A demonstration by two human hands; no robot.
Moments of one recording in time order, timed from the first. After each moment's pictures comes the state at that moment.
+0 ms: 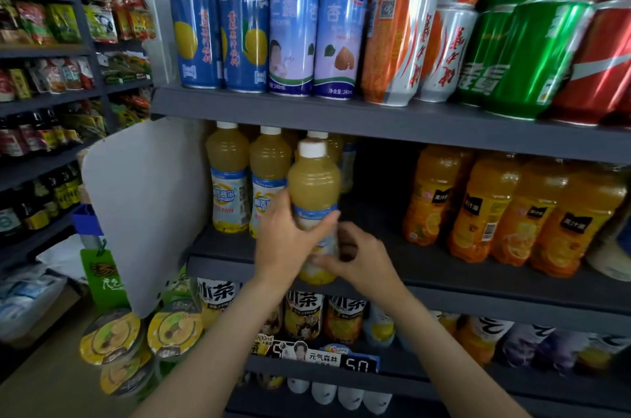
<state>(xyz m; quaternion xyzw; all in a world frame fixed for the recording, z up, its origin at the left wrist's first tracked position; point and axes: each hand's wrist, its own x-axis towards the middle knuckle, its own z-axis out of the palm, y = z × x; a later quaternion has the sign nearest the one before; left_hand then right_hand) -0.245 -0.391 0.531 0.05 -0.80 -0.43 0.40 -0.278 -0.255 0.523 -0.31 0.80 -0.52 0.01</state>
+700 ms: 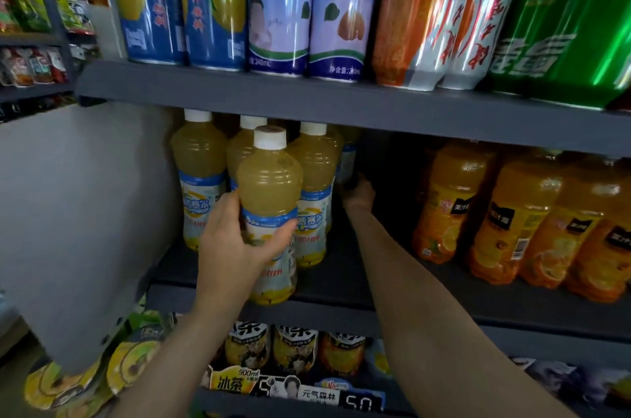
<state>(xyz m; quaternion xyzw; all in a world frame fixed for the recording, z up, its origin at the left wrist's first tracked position) -0.262 -0.439 0.514 0.05 -0.79 -0.43 0.44 -0.471 -0.323 0.515 -0.03 0.85 -0.53 -0.08</state>
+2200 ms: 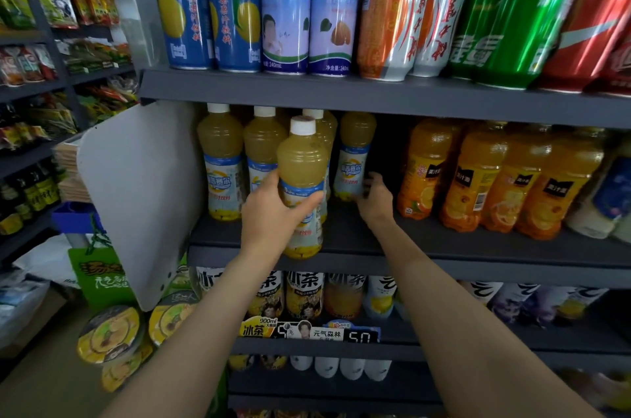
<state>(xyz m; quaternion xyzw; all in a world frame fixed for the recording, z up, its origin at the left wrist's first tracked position) -0.240 -0.414 0.540 0.05 -0.84 -0.42 0.34 -0.380 -0.269 0.504 -0.06 0.88 -0.45 -0.12</state>
